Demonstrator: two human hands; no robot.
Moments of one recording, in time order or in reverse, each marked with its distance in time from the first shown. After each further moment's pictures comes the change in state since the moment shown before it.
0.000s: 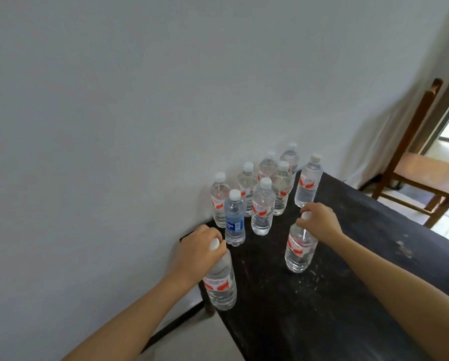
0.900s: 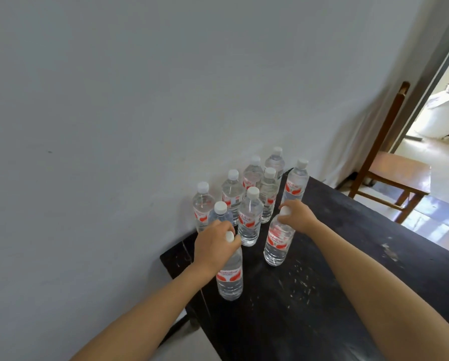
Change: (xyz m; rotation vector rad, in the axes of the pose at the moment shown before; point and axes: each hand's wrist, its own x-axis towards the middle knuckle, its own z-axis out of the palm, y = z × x) left_hand 0.082 0.015 0.058 -0.072 0.019 0.086; right_hand 0.066 -0.004 0.017 0.052 -0.155 0.056
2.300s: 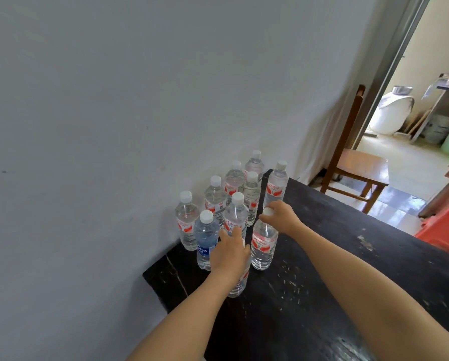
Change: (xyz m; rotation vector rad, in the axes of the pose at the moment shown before) left_hand 0.014 0.026 0.045 0.167 -0.287 -0.044; right_hand 0.002 -0.008 0.008 0.055 0.102 0.008
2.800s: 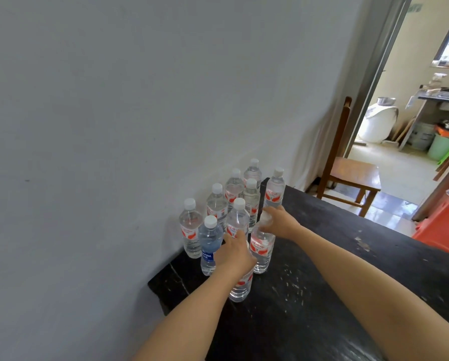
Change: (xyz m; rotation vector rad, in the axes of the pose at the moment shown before) left_hand -0.002 -0.001 -0.014 0.015 -0.164 -0.001; right_hand -0.016 -0.012 0.000 -0.199 -0.091 0.024
